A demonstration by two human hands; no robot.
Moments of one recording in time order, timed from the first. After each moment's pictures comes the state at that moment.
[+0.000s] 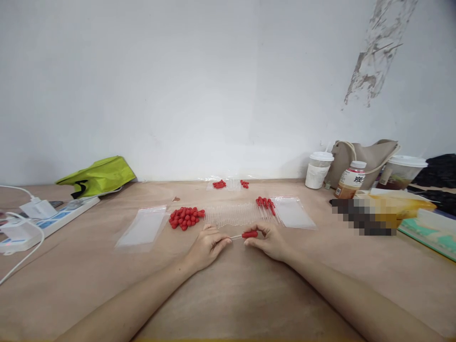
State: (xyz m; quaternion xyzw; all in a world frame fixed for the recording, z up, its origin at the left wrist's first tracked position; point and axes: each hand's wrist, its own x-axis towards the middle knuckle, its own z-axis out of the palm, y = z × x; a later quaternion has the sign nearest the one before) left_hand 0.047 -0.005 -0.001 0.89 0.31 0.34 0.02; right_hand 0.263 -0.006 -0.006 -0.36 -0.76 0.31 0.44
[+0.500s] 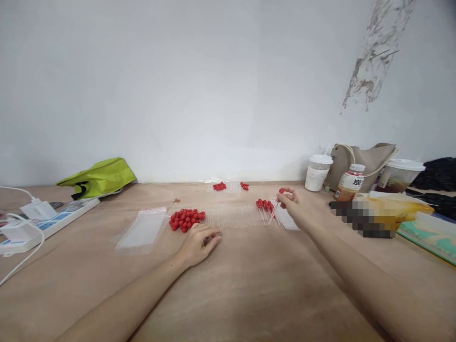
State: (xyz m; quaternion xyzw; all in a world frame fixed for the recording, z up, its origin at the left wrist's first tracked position) left_hand 0.023 0.005 -0.001 0.86 0.39 0.34 0.00; right_hand 0.323 0.052 0.034 -0.48 -0.52 0.31 0.63
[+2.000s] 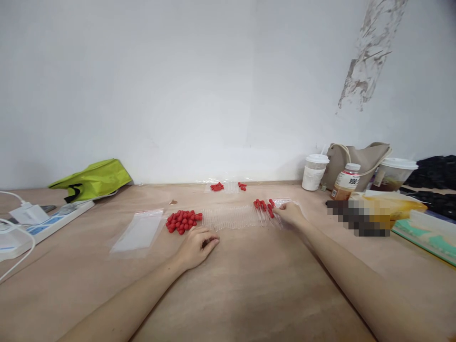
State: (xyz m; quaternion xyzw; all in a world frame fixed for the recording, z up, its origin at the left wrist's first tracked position) left_hand 0.023 0.006 0.001 0.88 0.39 0.29 -0.01; right_hand 0.352 0.081 -0.001 -0.72 -0.61 0.10 0.31
